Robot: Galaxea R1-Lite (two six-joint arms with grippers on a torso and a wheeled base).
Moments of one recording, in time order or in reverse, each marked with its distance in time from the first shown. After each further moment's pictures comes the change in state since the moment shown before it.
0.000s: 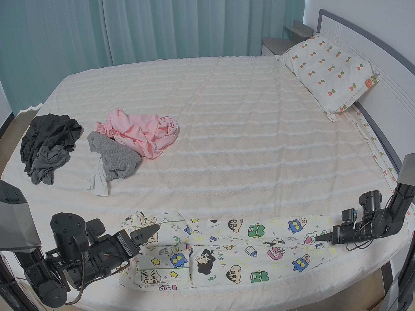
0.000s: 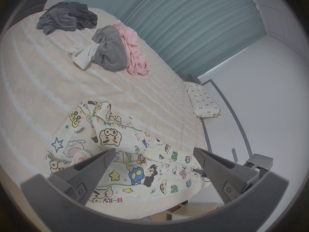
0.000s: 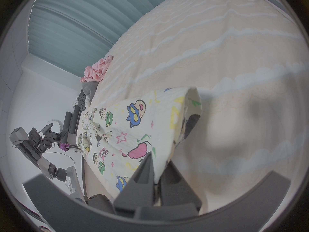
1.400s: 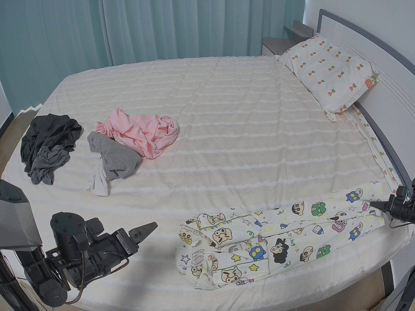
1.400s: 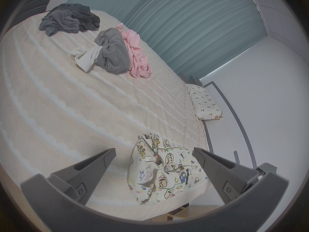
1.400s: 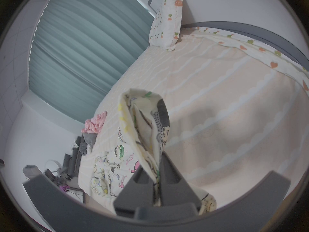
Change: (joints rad) left arm 0.013 0.010 0.000 -0.011 0.018 0.000; right arm -0.565 -0.130 -0.244 0.279 0.302 -0.001
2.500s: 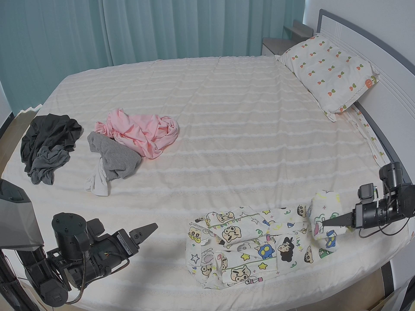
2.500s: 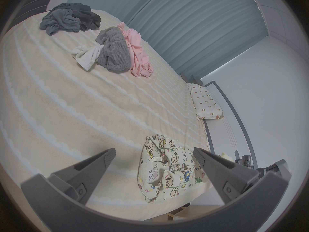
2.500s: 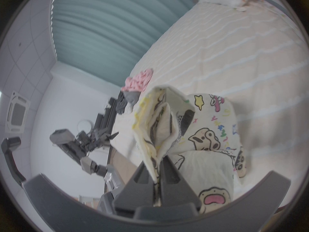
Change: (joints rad) left arm 0.001 0.011 0.000 0.000 0.001 0.000; right arm 0.697 -0.333 0.158 0.216 -0.067 0.024
